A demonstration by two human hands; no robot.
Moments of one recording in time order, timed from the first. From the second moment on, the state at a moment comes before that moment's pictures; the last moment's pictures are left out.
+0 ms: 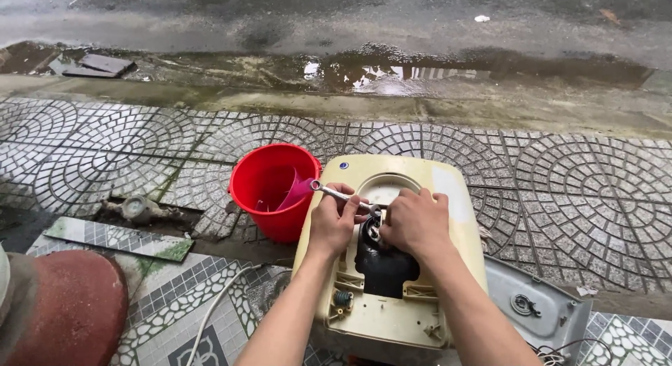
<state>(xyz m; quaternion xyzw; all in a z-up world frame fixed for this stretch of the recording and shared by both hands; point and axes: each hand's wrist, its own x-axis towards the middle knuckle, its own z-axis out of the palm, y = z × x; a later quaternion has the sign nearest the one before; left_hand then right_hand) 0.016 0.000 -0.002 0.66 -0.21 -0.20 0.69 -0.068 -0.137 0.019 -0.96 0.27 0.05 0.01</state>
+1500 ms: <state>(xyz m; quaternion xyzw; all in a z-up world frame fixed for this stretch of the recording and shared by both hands) 0.028 -0.030 -0.019 0.83 -0.28 -0.22 0.42 -0.103 -0.158 -0.016 -0.94 0.23 -0.02 0.23</state>
